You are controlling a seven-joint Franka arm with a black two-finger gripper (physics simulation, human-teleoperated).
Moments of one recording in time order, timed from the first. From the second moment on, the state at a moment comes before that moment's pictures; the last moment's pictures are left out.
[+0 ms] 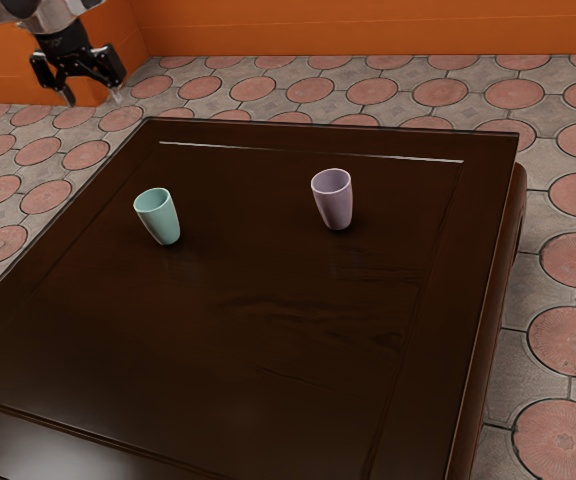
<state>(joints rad) -0.14 0.30 0.39 -1.20 -0.08 1.55 0.07</state>
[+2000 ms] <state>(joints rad) -0.25 1.04 0.00 -0.69 -0.07 1.78 -0.02</state>
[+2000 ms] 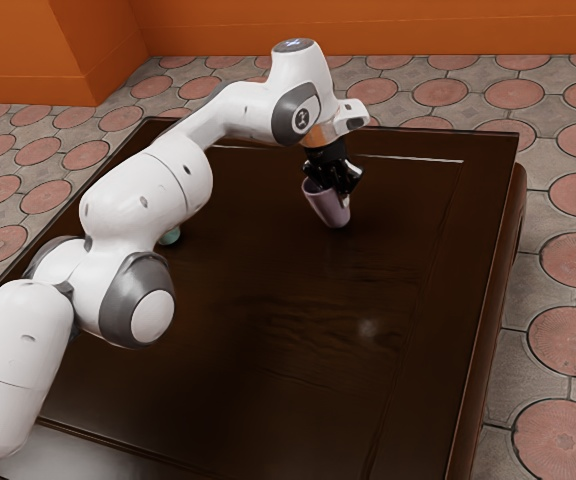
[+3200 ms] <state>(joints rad) 0.03 0.55 0.17 -1.27 0.02 1.79 -0.08</state>
